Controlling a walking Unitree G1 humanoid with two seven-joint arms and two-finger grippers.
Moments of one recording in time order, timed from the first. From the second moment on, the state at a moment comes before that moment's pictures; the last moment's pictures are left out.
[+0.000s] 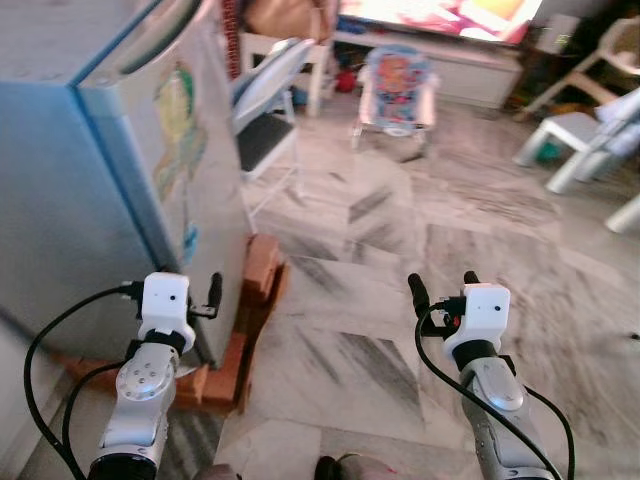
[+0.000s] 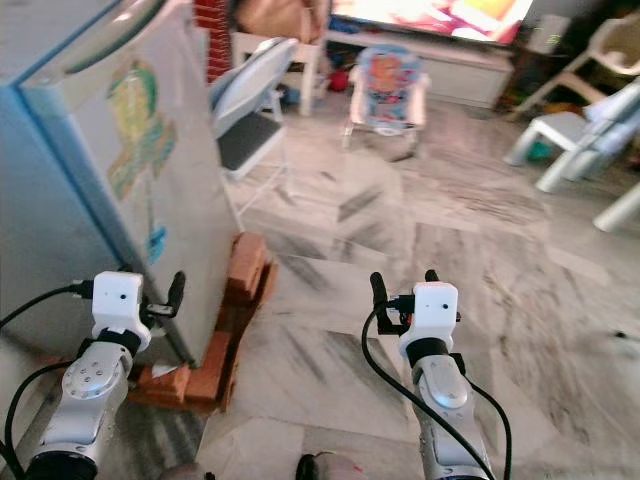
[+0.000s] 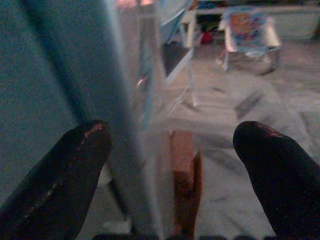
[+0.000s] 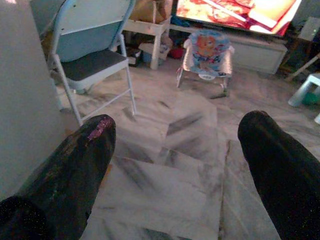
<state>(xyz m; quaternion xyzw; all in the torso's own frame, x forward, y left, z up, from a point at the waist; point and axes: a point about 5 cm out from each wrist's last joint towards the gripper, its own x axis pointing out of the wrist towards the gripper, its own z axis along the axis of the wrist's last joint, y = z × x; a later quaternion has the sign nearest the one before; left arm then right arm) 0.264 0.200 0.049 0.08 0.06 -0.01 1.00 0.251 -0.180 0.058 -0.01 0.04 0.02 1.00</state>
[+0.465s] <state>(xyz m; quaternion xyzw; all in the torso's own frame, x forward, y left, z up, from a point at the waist) 0.293 0.207 0.053 0.08 0.06 0.03 0.99 0.250 -0.181 0.056 -0.01 0.05 0.02 1.00</state>
